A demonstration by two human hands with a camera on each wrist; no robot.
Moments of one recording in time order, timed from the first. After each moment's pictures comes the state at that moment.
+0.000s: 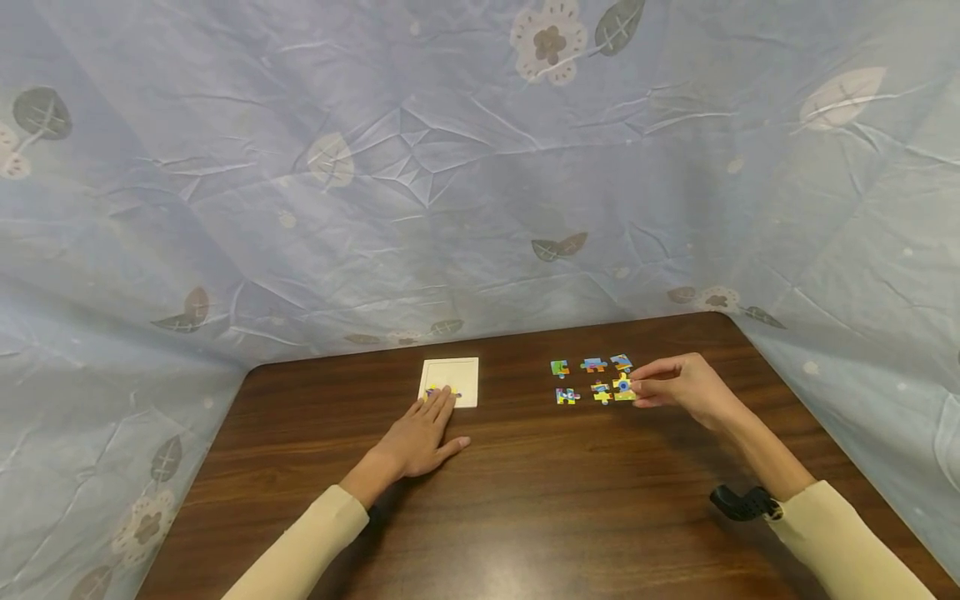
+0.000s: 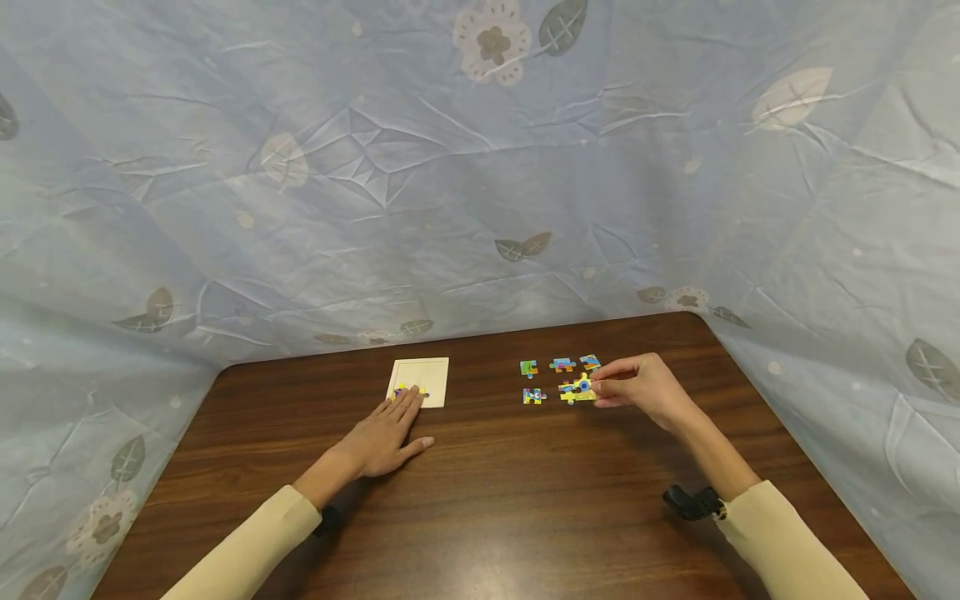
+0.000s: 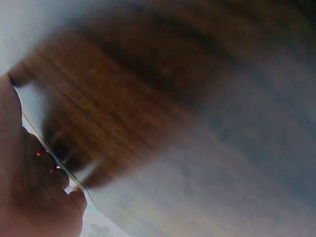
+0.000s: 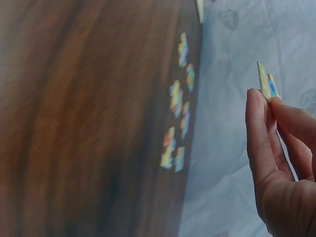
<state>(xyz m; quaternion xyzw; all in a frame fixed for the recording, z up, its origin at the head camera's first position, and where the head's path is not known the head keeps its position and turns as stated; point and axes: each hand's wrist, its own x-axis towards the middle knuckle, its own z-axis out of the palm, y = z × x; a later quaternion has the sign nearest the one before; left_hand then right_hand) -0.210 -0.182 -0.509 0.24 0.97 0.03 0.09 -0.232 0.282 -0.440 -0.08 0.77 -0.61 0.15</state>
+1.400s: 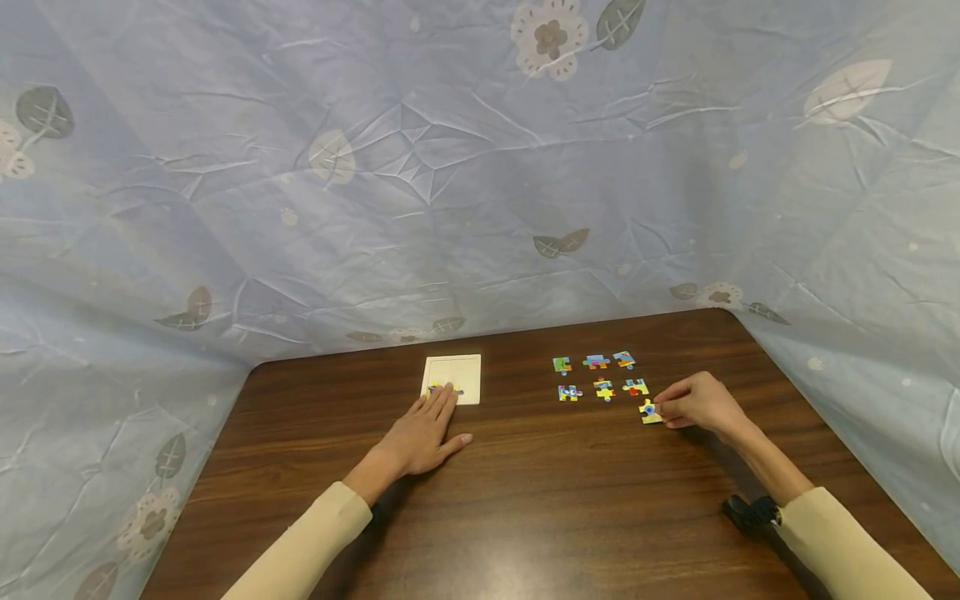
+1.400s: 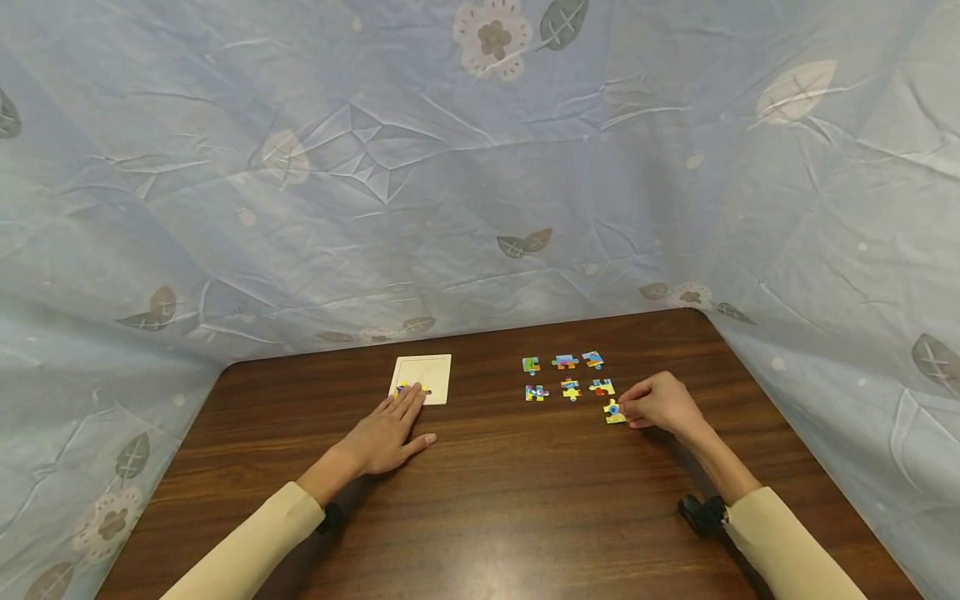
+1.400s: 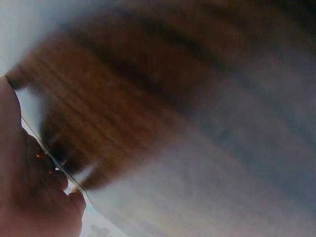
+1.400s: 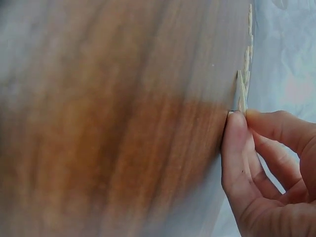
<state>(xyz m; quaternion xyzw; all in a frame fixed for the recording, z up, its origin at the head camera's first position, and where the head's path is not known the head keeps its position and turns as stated) -0.210 -0.182 -0.510 0.23 0.97 0.02 0.09 -0.232 0.308 -0.489 -0.03 0.86 -0.48 0.15</state>
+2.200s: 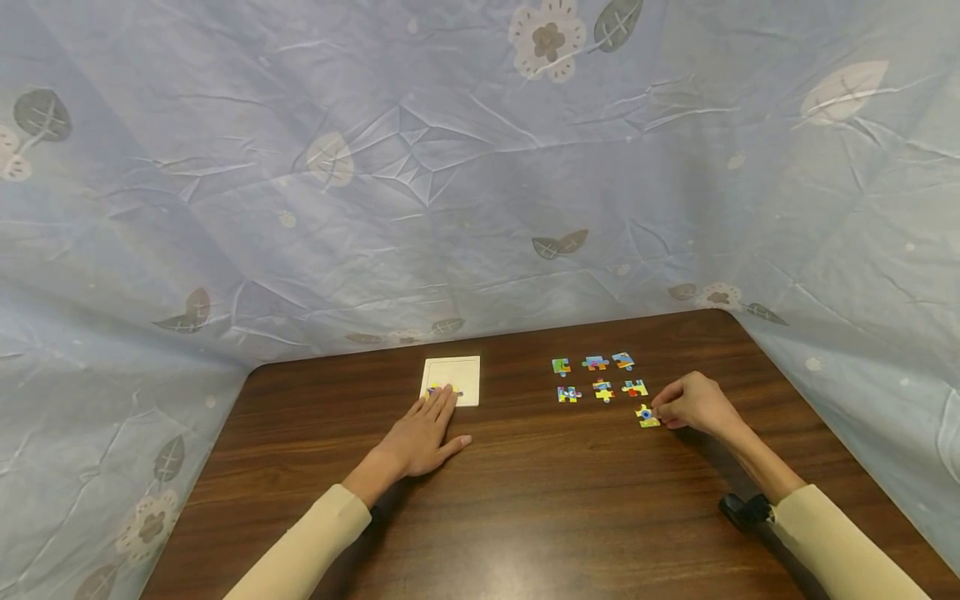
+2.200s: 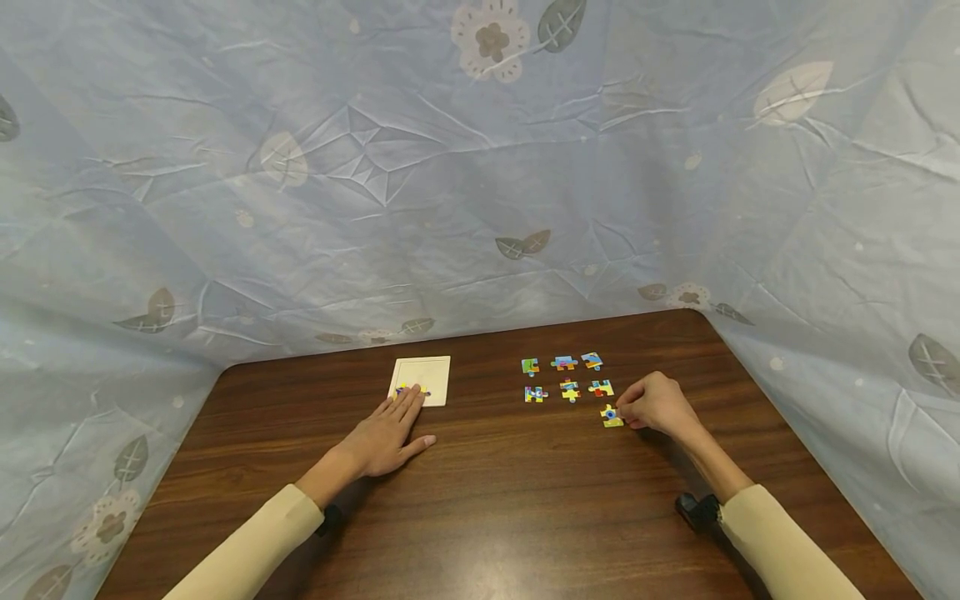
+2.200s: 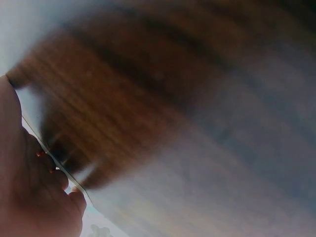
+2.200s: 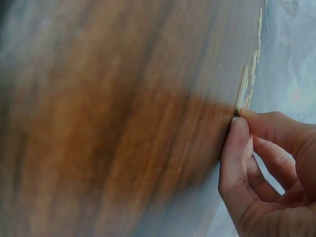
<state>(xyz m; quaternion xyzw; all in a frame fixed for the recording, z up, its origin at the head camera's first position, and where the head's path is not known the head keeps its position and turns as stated) -0.210 -0.181 -0.510 0.23 0.97 0.02 0.09 -0.234 0.302 -0.487 -0.03 0.90 -0.41 0.14</state>
